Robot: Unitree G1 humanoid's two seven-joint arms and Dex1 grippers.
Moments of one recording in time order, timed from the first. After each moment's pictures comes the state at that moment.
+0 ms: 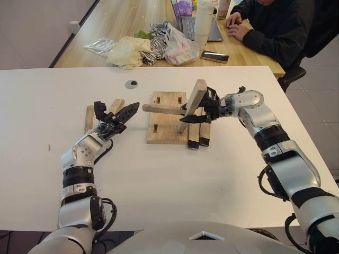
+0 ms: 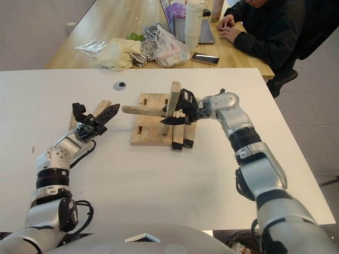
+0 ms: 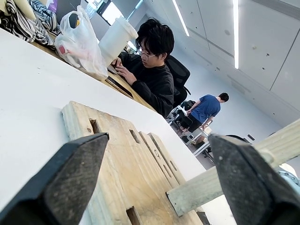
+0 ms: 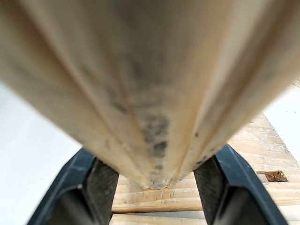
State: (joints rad) left arm -0.37 0.34 0.35 0.50 -0.72 0.58 -0.94; right arm -0.79 -0.37 0.37 0.76 0.27 -0.05 1.27
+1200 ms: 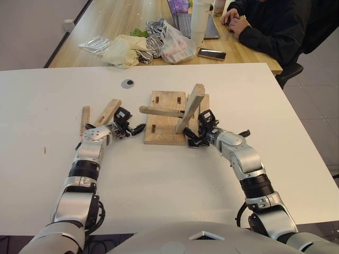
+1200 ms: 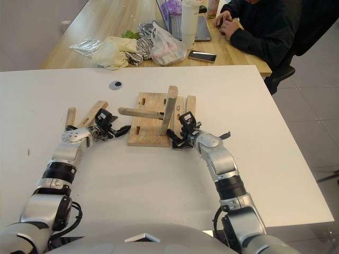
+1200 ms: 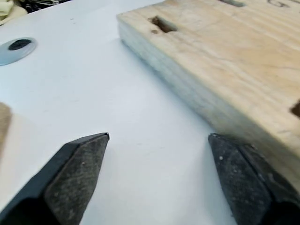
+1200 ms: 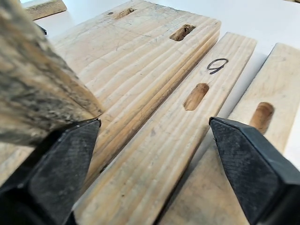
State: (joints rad) left arm -0.44 0.44 -0.02 0.67 -0.09 0.12 -0.67; right arm -0.28 -0.15 0.20 0.05 0.11 0.66 0.38
